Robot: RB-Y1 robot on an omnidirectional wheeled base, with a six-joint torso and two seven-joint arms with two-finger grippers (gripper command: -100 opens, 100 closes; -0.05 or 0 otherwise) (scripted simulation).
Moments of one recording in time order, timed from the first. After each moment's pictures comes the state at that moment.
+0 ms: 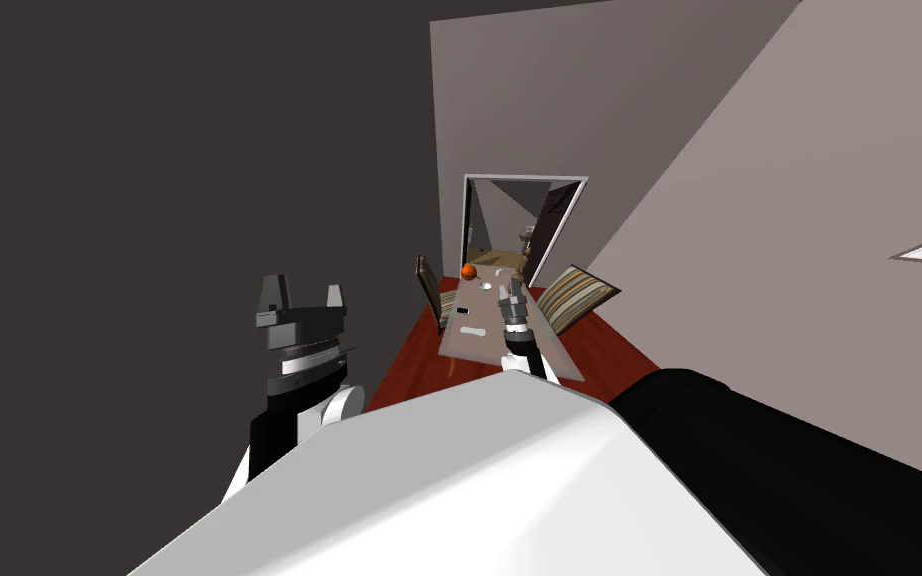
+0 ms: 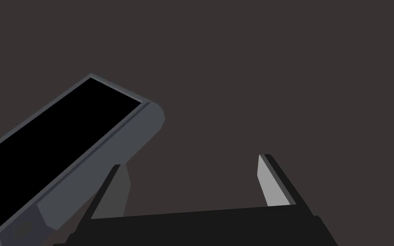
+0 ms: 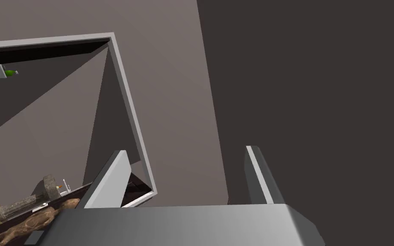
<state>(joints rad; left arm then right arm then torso) 0.46 0.02 -0.06 -2.37 0.04 -0.45 0.07 0.50 -0.05 0.04 -2.23 0.01 -0.52 -0.01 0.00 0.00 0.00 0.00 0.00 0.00</state>
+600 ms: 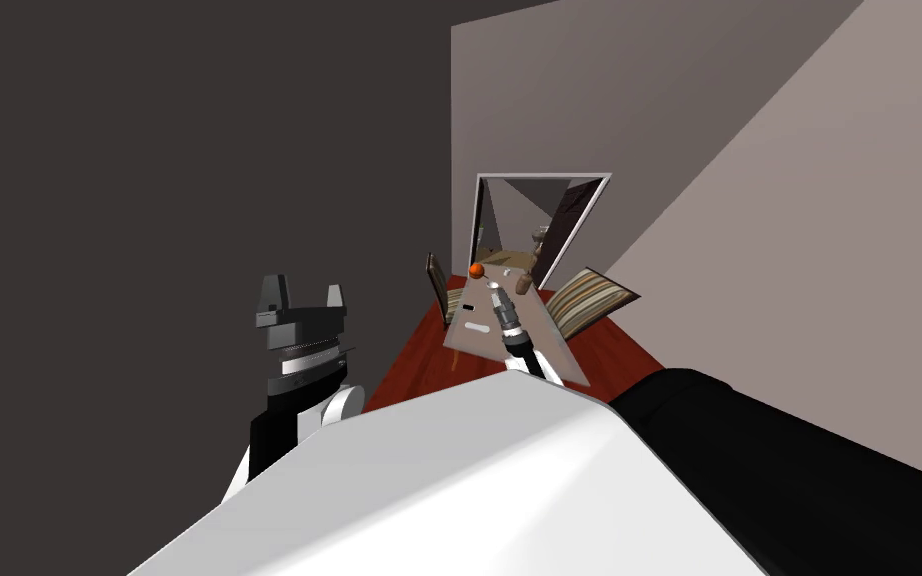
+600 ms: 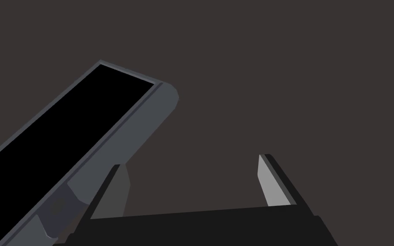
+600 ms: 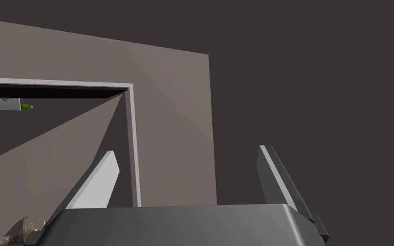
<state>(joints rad) 0.46 0.02 -0.06 -2.37 0.04 -0.45 0.07 0.47 -0.18 0.04 -2.08 0.12 -0.57 0.00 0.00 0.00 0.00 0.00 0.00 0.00</state>
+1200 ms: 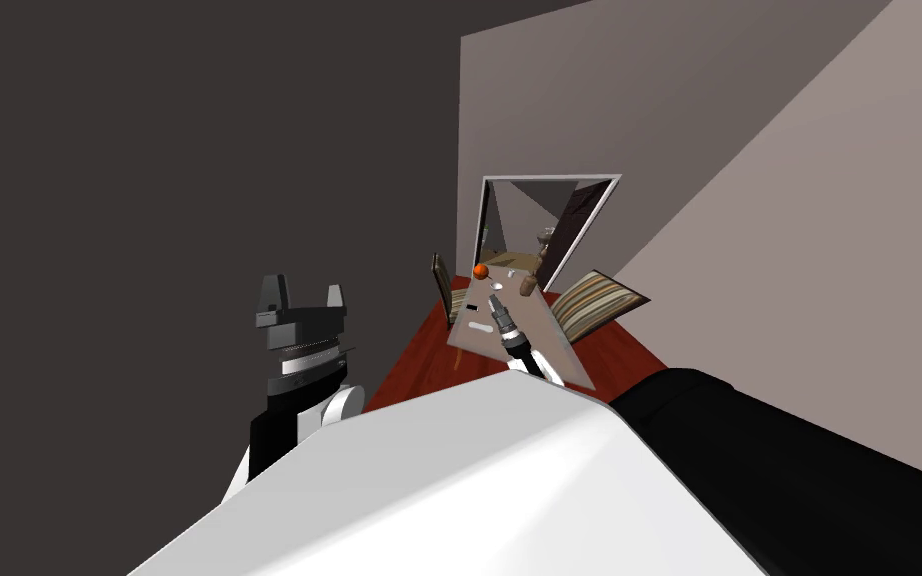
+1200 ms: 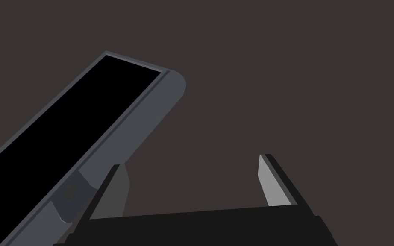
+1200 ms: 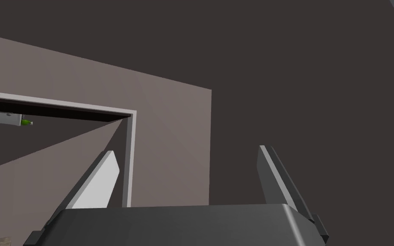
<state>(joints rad) 0.46 0.02 -0.06 -2.37 0.04 -0.45 0.07 0.45 -0.25 0.04 -1.97 0.19 -0.60 0.01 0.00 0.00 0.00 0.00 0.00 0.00</state>
